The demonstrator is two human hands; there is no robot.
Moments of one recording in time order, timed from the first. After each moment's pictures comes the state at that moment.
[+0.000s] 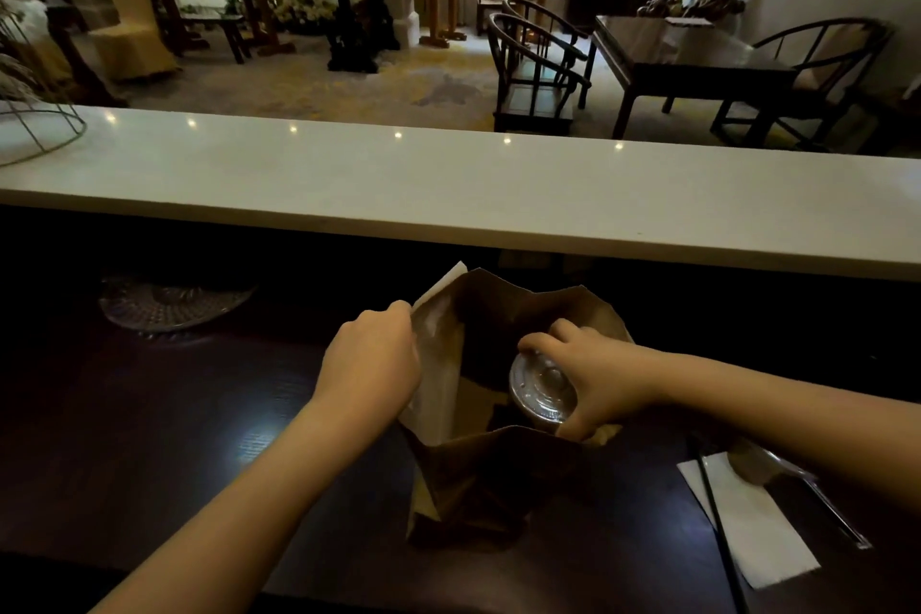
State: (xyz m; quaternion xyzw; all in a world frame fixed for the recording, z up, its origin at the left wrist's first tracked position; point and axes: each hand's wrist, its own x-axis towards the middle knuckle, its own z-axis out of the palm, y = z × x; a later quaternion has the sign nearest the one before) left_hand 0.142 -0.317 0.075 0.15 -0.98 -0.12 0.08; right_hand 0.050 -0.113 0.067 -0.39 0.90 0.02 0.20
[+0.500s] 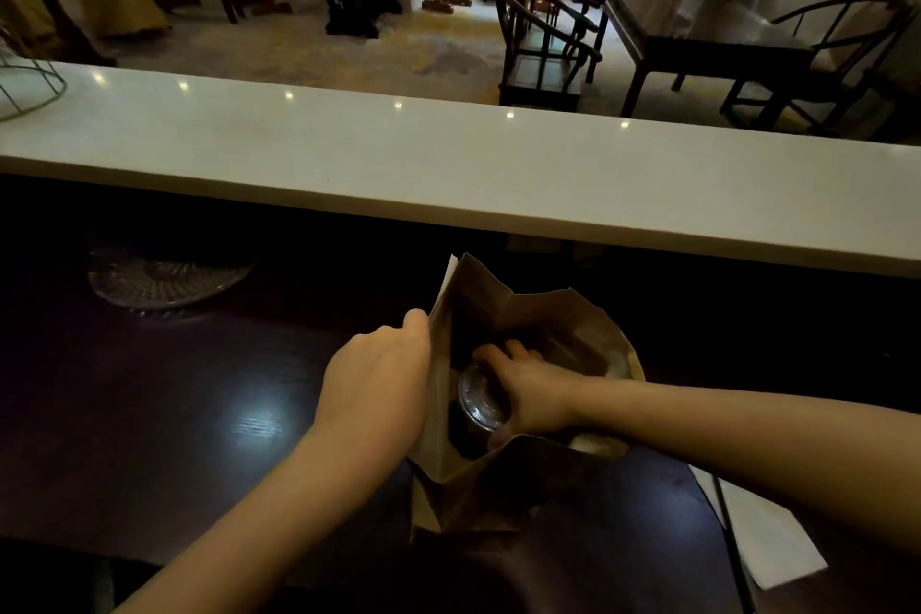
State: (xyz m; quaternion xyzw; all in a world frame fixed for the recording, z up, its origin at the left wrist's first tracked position) left_hand 0.155 -0.315 0.066 0.12 -0.99 -0.05 0.06; right_hand 0.048 -0.173 -0.003 -0.35 0.90 -0.05 0.27
